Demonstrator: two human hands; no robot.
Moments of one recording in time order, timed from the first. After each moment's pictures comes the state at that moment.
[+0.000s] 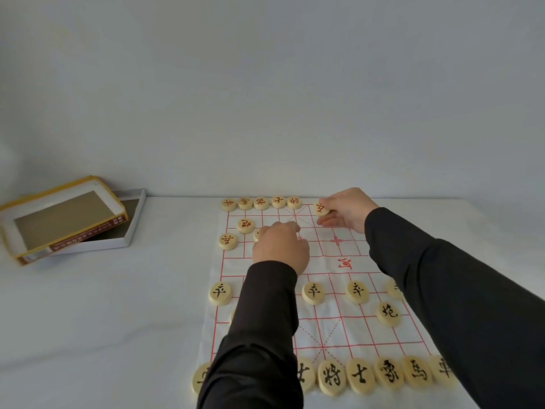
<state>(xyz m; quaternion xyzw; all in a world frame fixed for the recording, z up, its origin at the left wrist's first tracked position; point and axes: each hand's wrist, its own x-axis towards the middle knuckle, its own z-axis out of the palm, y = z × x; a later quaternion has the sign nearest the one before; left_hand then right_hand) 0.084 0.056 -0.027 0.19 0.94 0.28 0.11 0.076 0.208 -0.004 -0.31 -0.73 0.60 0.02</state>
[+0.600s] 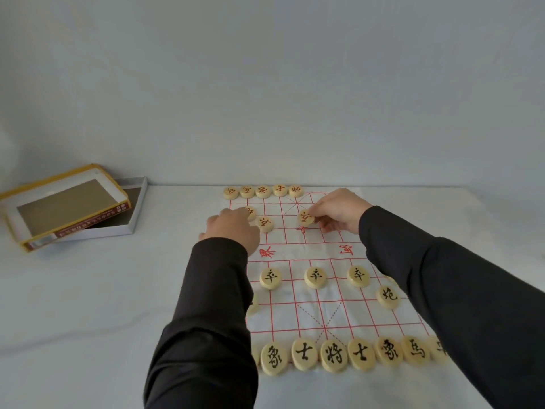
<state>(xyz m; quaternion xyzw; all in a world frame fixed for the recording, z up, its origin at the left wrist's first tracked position) 0.060 -0.008 -0.017 0.12 0.96 0.20 0.14 0.086 0.185 -0.014 -0.30 -0.81 0.51 -0.06</state>
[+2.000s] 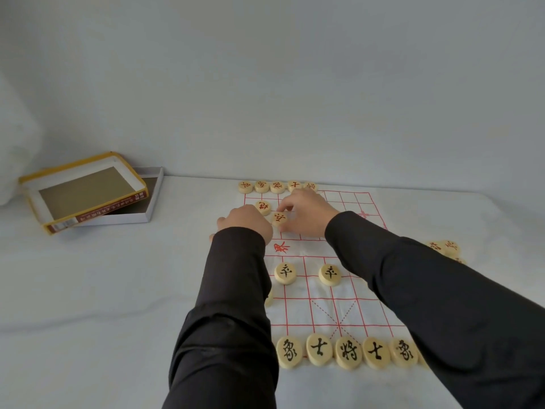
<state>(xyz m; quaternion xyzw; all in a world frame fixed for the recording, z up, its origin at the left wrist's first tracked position) 0.045 -0.006 -0.026 0.05 0.96 0.21 0.18 0.059 0.126 -0.031 -0.01 -0.99 0.12 -0.04</state>
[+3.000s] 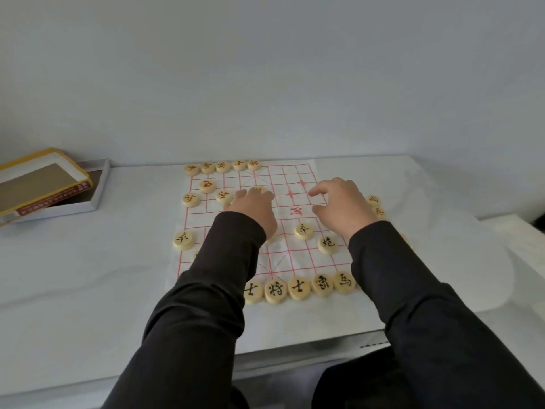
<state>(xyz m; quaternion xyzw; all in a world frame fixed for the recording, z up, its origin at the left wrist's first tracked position) 0.136 0.054 -0.011 0.29 0.94 0.12 0.12 0.213 0.190 -0.009 -0.23 -0.95 0.18 0.09</state>
